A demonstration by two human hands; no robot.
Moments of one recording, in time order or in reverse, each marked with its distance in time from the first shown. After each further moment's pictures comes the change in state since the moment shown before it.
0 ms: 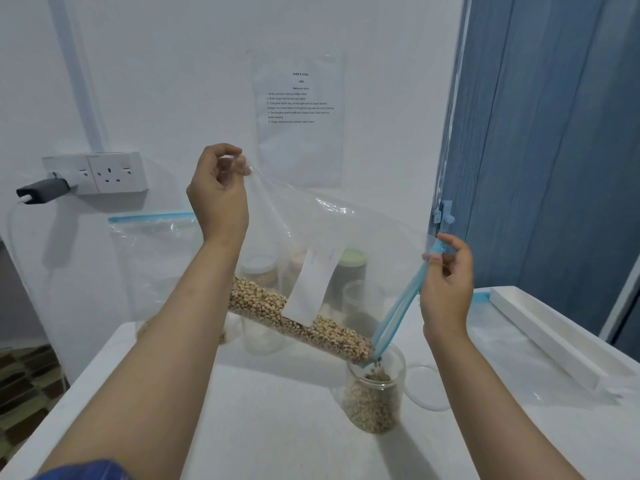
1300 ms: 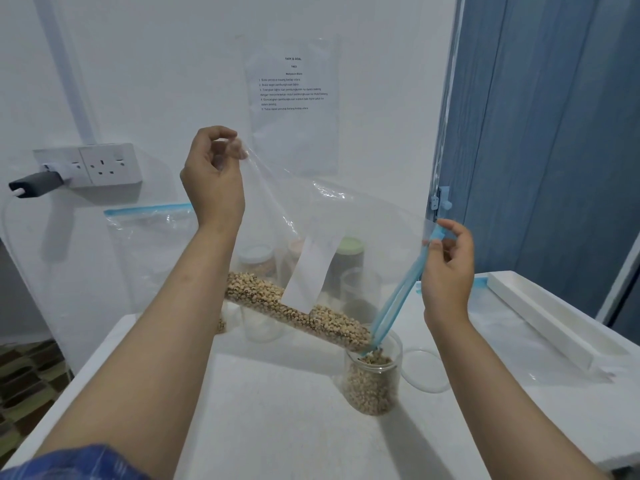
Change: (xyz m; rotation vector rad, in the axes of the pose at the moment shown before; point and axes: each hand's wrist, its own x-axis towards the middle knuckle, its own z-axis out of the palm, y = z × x) left_hand 0.000 0.008 0.002 -0.019 -0.003 0.019; right_hand -0.001 -0.005 -0.007 0.029 -0.010 0.005
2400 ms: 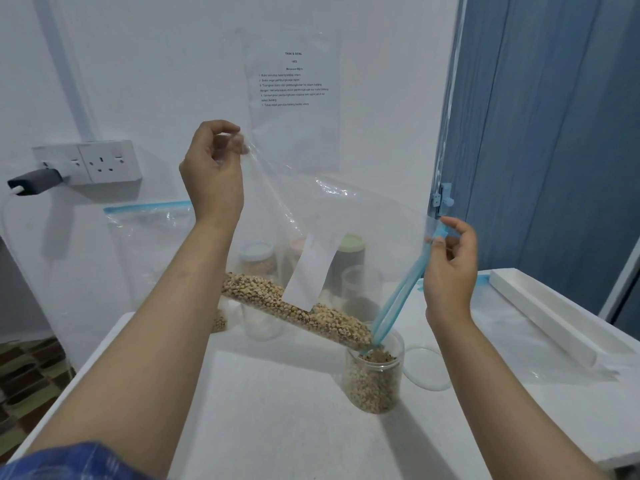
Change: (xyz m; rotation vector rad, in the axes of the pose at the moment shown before) left_hand 0.005 -0.004 -0.001 0.025 -0.058 0.037; right_hand -0.002 0.002 0.001 -0.005 0.019 0.009
